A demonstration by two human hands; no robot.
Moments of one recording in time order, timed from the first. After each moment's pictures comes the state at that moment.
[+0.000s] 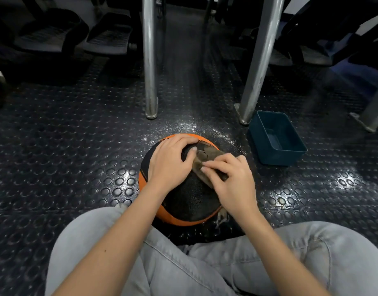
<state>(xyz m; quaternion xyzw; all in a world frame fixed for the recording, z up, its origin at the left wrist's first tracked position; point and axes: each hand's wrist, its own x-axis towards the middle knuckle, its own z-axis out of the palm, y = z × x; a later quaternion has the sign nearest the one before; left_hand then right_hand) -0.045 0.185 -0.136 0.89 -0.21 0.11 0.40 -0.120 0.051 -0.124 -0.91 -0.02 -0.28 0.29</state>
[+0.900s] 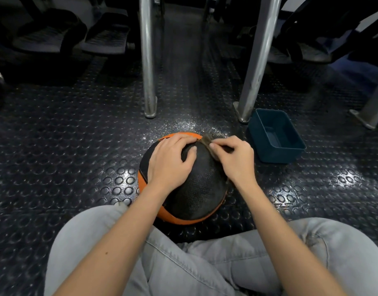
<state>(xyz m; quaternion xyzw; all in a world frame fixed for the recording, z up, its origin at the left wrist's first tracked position) -0.052 0.180 -0.134 0.89 -0.20 0.13 0.38 -0.079 0.028 -0.120 -0.89 0.10 -0.23 0.39</state>
